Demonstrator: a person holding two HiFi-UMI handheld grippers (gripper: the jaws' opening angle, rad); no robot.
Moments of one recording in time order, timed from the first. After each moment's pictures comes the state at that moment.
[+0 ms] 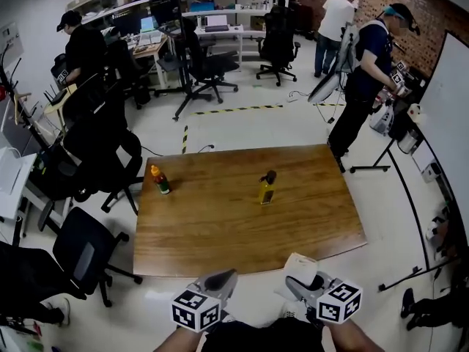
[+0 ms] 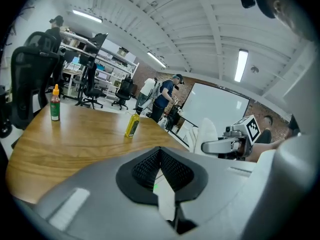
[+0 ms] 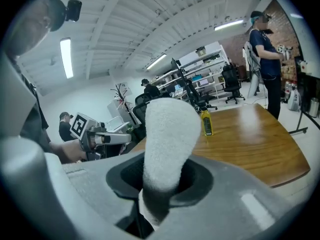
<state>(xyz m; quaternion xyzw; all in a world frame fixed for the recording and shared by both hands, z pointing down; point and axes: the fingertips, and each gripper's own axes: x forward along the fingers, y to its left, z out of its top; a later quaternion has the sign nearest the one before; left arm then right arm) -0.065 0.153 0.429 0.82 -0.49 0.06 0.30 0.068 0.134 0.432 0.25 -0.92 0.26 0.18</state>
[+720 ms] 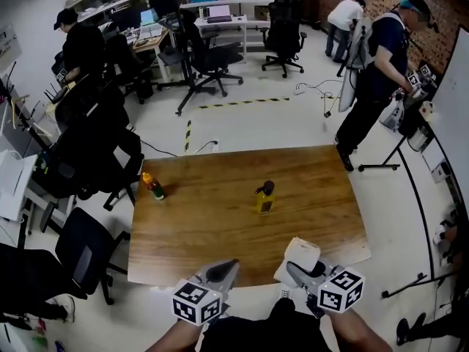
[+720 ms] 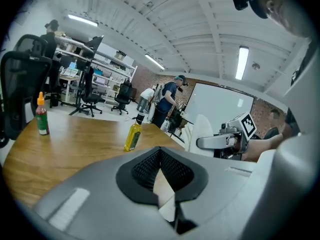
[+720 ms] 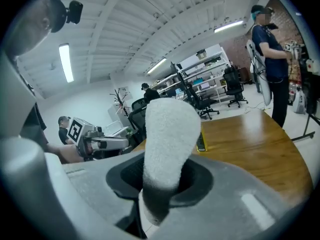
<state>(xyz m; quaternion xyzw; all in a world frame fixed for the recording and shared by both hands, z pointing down) -0.054 0.066 0.427 0.82 -0.50 0.06 0.28 0.070 0.032 0.431 0.23 -0.92 0.26 0.16</state>
